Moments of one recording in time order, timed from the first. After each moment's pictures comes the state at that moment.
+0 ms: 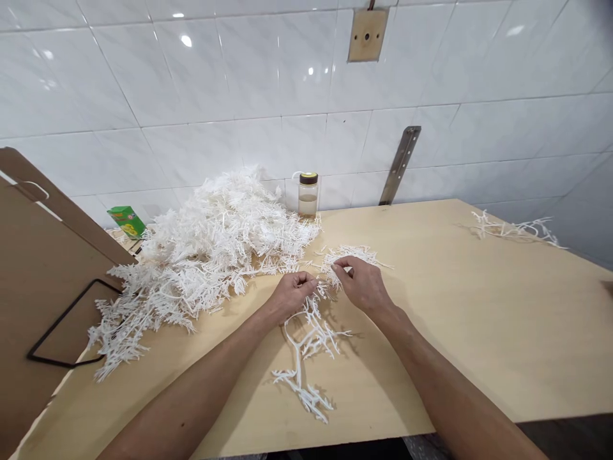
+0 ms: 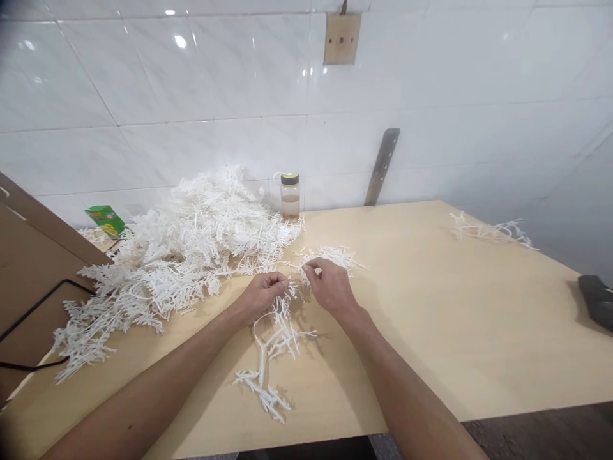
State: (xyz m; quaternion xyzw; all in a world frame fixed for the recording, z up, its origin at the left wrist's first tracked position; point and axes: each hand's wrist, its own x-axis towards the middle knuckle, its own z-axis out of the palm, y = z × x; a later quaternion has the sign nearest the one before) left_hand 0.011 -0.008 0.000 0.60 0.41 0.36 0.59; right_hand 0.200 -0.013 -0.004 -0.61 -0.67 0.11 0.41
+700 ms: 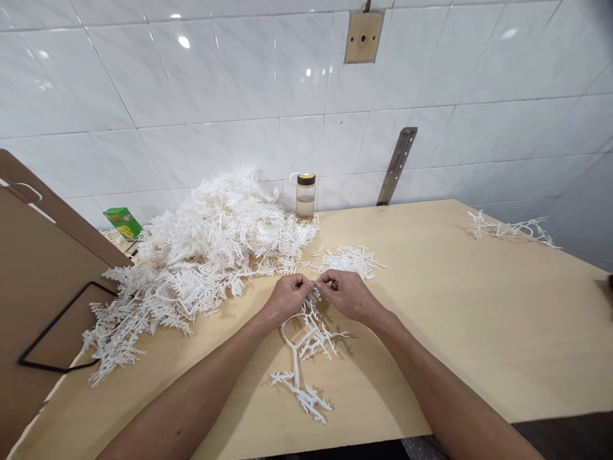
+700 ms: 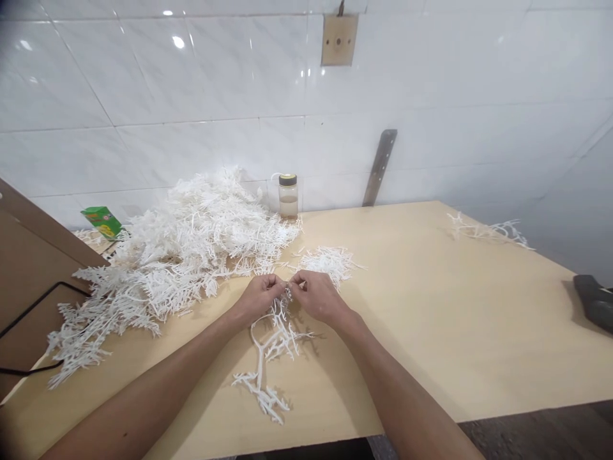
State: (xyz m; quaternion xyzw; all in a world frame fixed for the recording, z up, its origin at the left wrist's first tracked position) left_hand 0.012 -0.008 -0.003 0.62 0.48 0.36 0.51; right_hand 0.184 -0.026 0.005 -0.55 -0.73 0.23 0.34
